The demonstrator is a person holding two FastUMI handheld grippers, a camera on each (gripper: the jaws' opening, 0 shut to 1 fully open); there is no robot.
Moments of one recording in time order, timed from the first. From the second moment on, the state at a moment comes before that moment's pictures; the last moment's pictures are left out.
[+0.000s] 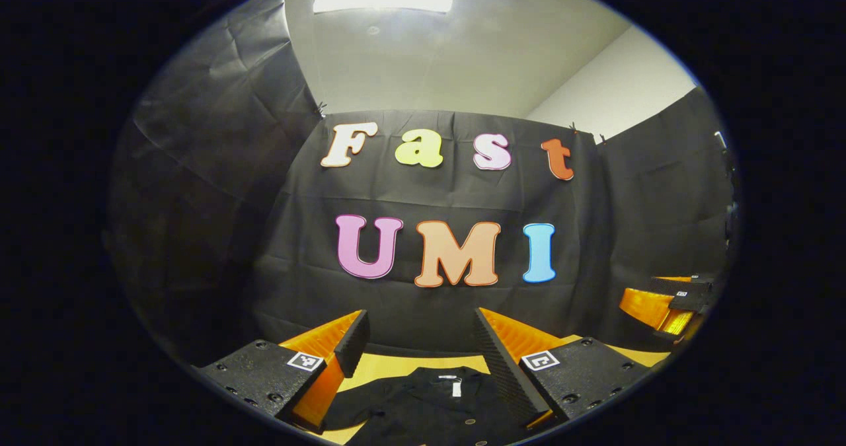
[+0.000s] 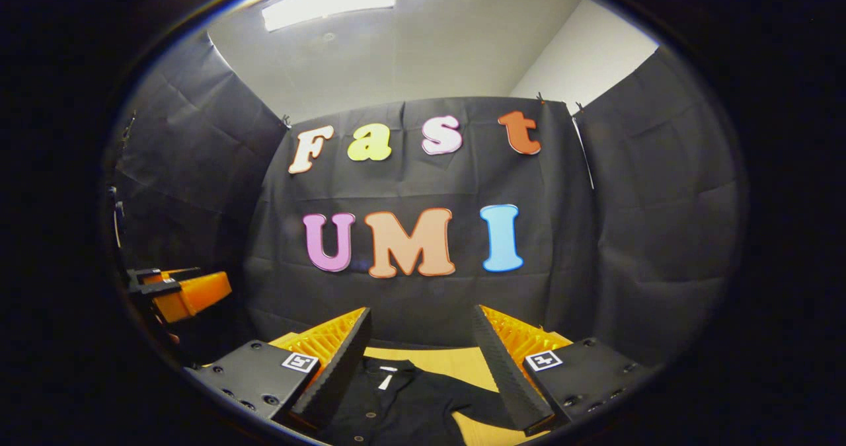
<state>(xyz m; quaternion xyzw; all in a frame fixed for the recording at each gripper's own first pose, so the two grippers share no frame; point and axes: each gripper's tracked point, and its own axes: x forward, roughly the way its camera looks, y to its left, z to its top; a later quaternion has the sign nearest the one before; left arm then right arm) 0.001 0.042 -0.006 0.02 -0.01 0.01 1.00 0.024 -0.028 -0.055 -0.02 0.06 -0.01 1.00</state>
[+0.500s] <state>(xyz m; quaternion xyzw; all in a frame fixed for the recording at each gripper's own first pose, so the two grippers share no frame) 0.020 0.027 -0.012 0.04 0.00 0.03 1.00 0.057 -0.191 -0.106 -0.04 0.13 -0.14 0.98</state>
